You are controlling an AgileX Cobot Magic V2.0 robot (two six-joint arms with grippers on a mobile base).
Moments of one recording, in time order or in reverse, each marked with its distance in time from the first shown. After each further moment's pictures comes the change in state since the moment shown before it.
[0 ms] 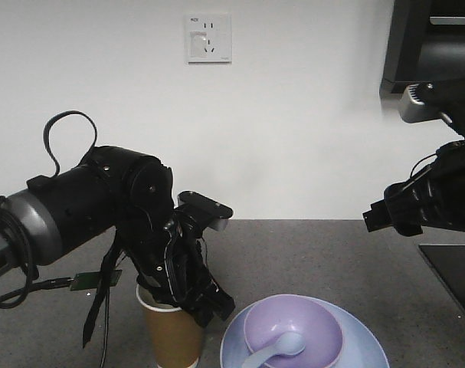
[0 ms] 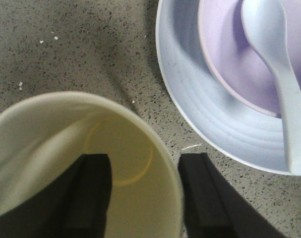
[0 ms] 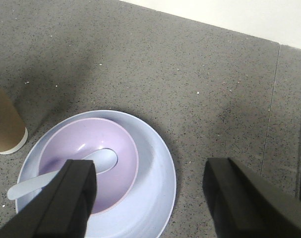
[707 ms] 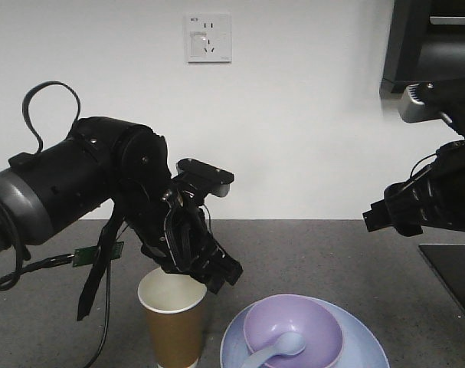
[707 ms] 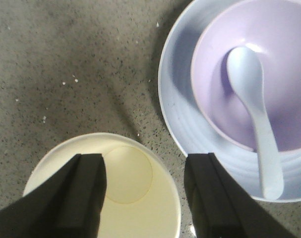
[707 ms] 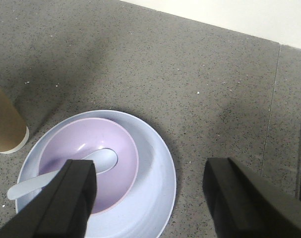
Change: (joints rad) left arm 0.000 -0.007 -0.125 0.000 0.000 -0.027; right arm 0.000 0.000 0.000 0.000 0.000 0.000
